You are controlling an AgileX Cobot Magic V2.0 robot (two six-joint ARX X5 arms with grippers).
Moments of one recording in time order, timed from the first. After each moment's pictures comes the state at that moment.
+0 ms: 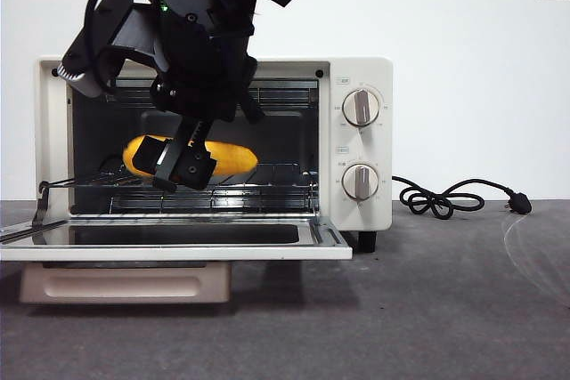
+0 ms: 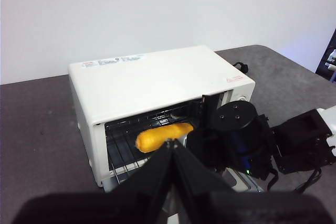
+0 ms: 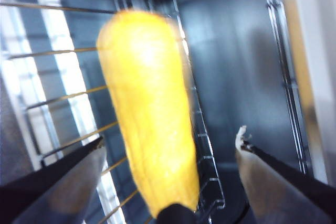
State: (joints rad) left arm -0.74 0.45 1.23 -1.02 -0.29 -0.17; right arm 1.01 1.97 1.28 0.17 0.69 -0.87
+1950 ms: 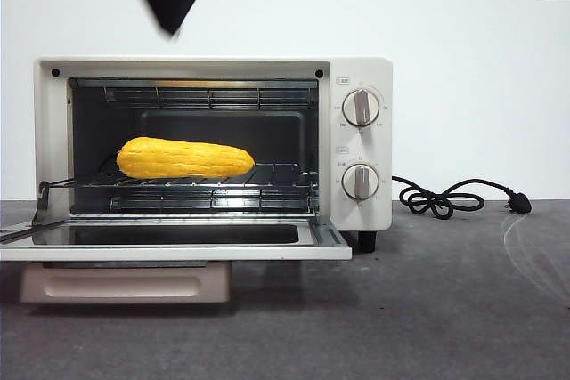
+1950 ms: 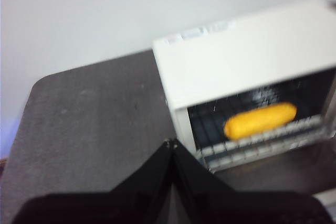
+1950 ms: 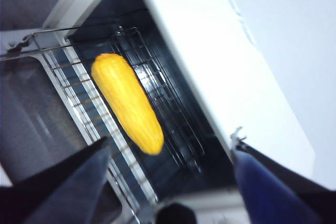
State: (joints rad) left arm -0.74 0.69 1.23 -1.03 -0.62 -0.08; right arm 1.18 1.56 1.28 -0.31 0.76 -0.45
